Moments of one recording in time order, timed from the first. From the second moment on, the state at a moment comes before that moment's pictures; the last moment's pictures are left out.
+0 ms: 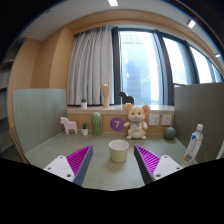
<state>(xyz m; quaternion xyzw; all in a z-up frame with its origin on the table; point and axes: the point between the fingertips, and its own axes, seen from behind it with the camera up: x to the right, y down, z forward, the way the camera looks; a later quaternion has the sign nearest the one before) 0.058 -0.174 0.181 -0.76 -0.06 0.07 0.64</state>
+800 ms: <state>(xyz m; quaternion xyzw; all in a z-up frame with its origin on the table) 0.373 -0.147 0.094 -0.77 0.08 -0.09 0.63</state>
